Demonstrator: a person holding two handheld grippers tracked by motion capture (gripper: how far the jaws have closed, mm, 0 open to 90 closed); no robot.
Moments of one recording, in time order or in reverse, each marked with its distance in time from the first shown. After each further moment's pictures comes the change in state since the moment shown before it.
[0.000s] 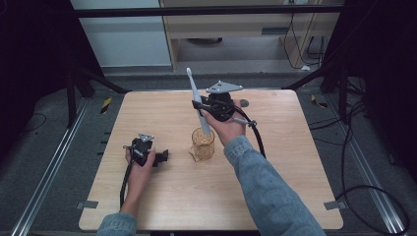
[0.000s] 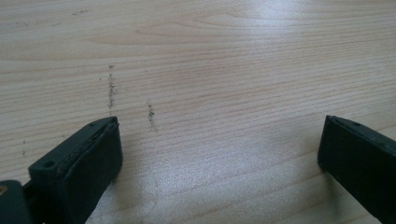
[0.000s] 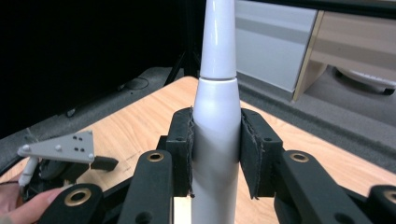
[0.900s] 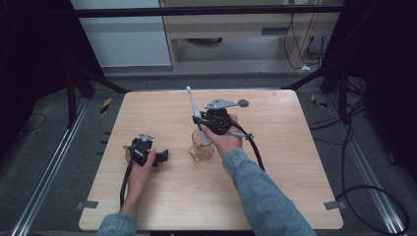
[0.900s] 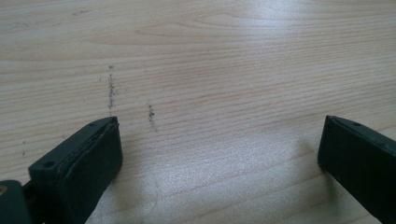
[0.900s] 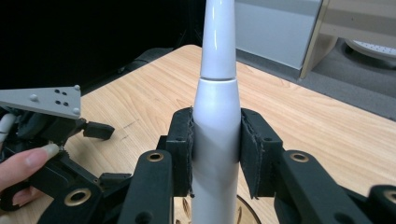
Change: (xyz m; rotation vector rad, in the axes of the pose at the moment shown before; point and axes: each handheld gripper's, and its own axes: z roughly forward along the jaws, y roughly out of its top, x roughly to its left) left arm 0.000 0.000 0.000 0.002 0.000 0.002; right arm 0.002 -0.051 0.021 0.064 0.004 0.027
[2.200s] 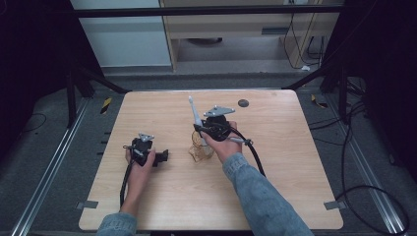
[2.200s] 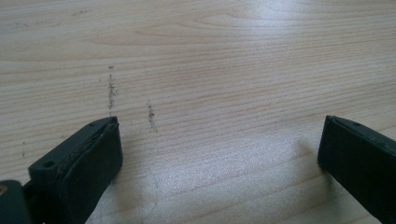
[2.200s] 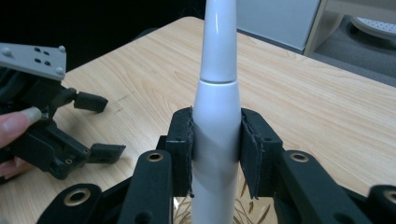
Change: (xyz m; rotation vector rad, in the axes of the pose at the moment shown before) left arm 0.000 0.000 0.000 0.000 -0.001 0.000; right arm 0.001 -0.024 0.010 0.073 -0.005 -0.005
